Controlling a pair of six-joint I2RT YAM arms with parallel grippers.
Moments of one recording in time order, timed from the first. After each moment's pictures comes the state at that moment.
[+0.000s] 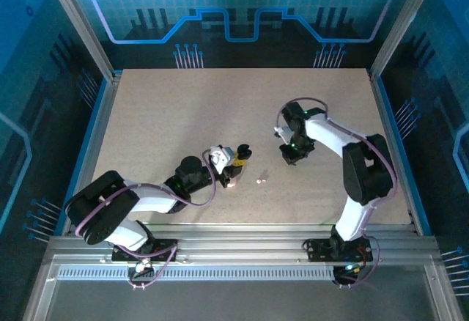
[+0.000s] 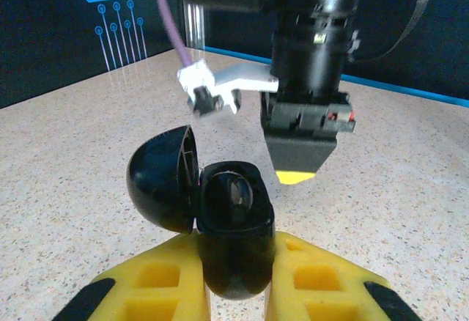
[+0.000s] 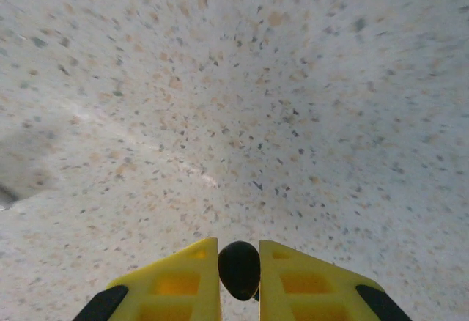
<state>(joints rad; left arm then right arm) -0.72 1.47 0.35 1.00 0.22 0.01 0.34 1.77 1.23 -0.97 -0.06 -0.13</state>
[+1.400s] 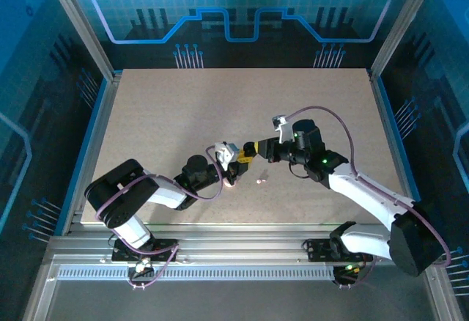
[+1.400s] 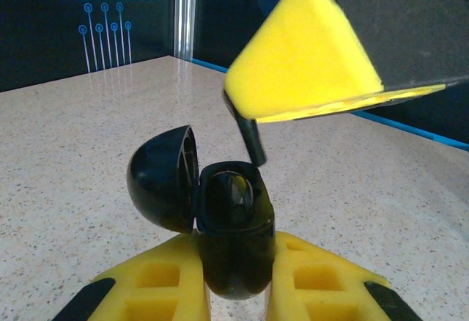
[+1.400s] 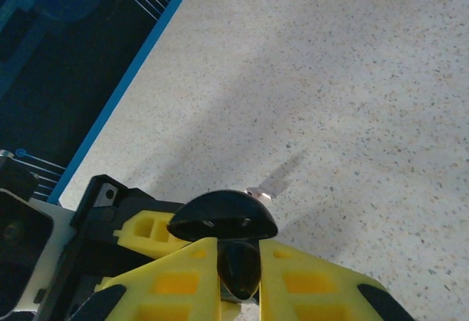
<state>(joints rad) -0.73 1.64 0.41 1.18 0.24 -0.12 0.54 1.19 0.73 -0.04 -0.37 0.48</state>
